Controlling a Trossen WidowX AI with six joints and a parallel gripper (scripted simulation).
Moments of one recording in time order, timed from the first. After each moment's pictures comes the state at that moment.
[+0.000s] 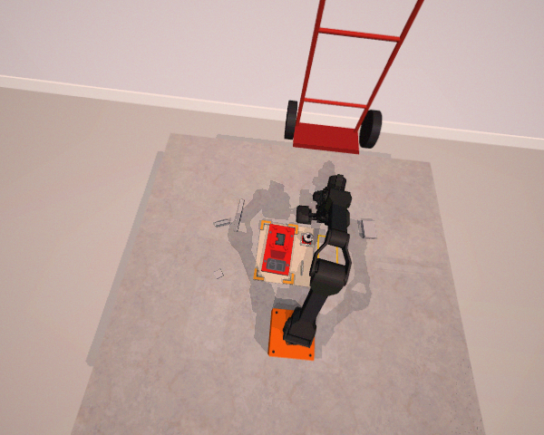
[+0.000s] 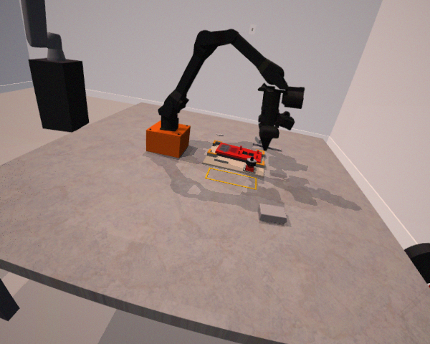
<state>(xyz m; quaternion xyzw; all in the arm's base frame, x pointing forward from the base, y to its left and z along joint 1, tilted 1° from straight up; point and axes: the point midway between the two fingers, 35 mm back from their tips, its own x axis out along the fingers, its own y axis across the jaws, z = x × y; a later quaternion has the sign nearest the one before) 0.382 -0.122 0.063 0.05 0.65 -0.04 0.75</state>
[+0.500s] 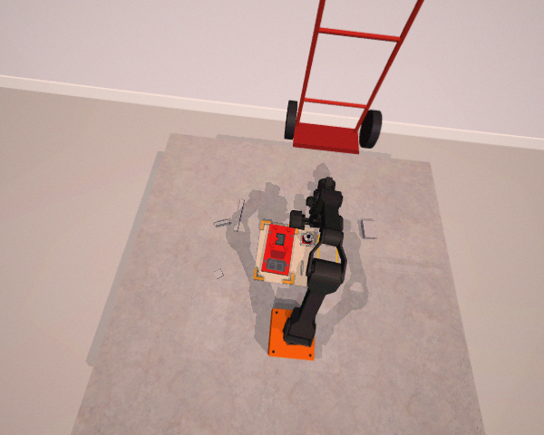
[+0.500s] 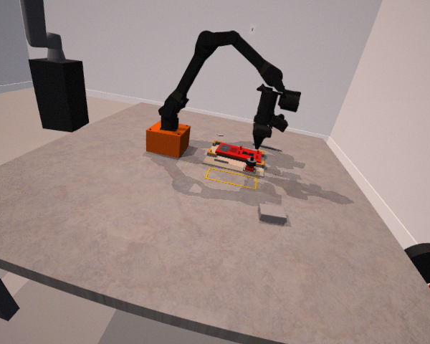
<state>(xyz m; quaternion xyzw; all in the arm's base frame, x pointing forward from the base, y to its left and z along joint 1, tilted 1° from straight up) 0.361 -0.098 0.053 0.06 0.70 -0.05 0.71</state>
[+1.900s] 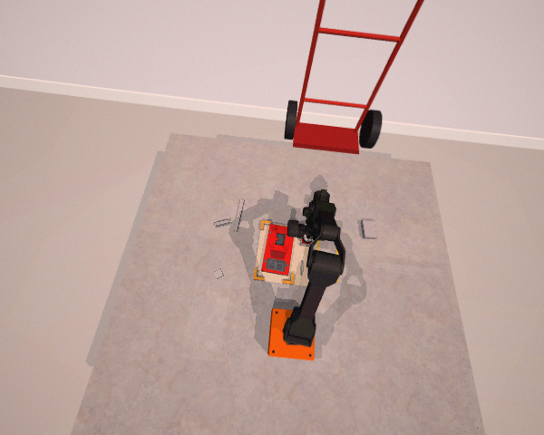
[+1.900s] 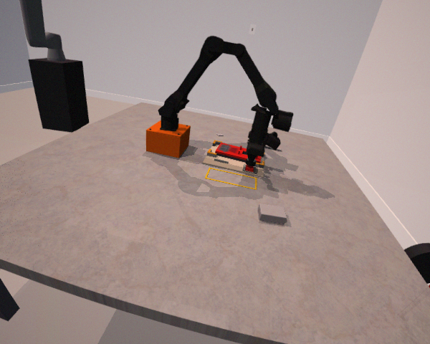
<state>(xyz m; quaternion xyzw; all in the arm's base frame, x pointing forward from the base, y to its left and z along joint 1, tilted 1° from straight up) 0.354 -0.097 -0.018 0.06 0.71 -0.05 0.70</state>
